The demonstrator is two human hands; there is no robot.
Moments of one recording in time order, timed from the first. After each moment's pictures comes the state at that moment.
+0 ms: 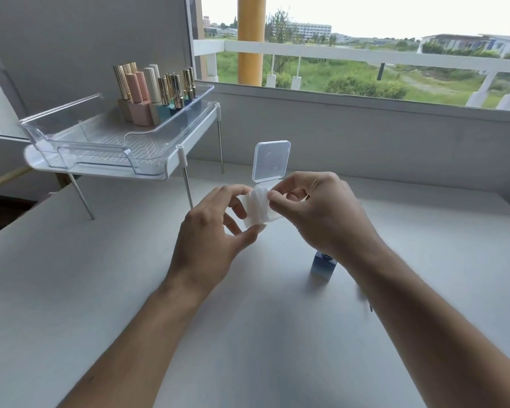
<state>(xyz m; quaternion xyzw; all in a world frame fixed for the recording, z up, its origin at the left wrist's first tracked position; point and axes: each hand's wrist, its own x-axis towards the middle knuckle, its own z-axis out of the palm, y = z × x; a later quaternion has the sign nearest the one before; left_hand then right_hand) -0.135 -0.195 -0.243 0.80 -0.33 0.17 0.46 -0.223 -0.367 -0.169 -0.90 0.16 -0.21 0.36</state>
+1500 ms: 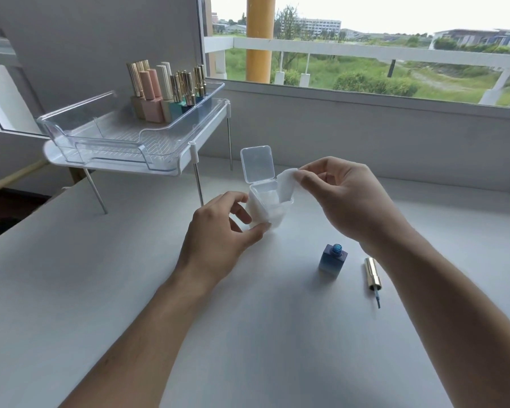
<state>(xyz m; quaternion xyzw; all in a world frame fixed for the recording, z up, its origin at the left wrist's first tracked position) -0.131 -0.193 -0.246 0.83 -0.26 0.09 0.48 -0.225 -0.396 -0.164 -0.84 0.16 -0.22 0.48</state>
